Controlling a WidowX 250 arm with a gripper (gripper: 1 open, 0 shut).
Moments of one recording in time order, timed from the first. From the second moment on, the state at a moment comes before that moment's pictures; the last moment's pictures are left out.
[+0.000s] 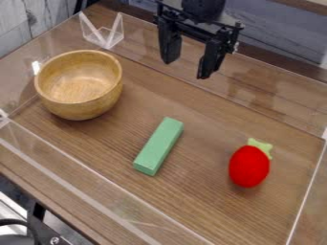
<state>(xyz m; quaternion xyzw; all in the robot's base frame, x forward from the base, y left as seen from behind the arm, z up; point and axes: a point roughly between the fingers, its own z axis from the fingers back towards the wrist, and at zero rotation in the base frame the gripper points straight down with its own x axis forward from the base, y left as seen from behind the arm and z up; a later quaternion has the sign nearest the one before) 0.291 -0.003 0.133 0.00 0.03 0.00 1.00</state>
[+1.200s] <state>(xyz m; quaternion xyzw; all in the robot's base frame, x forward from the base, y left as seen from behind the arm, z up) 0.230 -0.084 0.110 -0.01 0.05 -0.33 0.94</state>
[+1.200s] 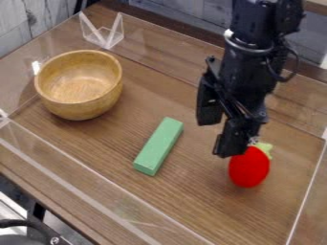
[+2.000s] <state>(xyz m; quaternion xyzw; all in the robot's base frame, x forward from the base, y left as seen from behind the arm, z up) 0.236 -0.117 0.091 -0.01 0.01 -0.38 0.93</state>
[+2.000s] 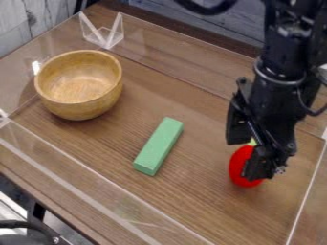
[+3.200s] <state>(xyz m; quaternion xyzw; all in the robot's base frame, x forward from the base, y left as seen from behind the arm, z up) 0.250 -0.105 0.070 0.00 0.03 -0.23 0.97</state>
